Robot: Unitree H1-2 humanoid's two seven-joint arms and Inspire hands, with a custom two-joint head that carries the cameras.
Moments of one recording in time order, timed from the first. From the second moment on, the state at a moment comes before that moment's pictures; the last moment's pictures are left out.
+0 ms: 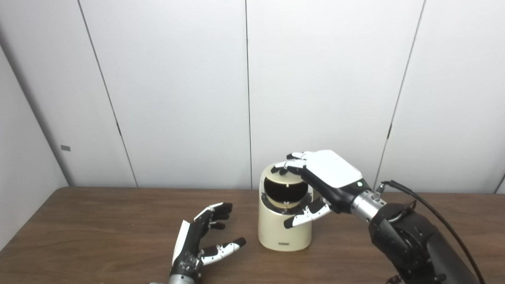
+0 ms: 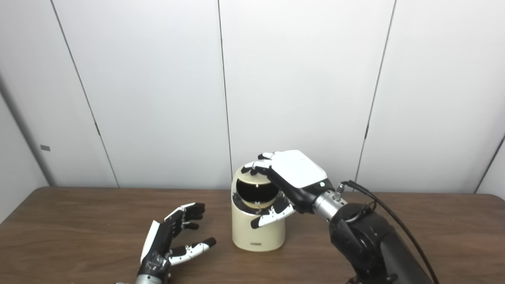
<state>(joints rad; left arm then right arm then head) -0.27 0.07 -0.02 0.27 0.20 -0.29 0.10 -0.66 -0.33 0.33 -0.13 -0.85 0.00 0.39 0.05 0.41</state>
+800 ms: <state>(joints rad) -0.25 0.08 -0.02 0.23 0.20 -0.26 0.08 -0.63 -0.36 0.33 -0.17 -0.85 0.00 0.44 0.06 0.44</state>
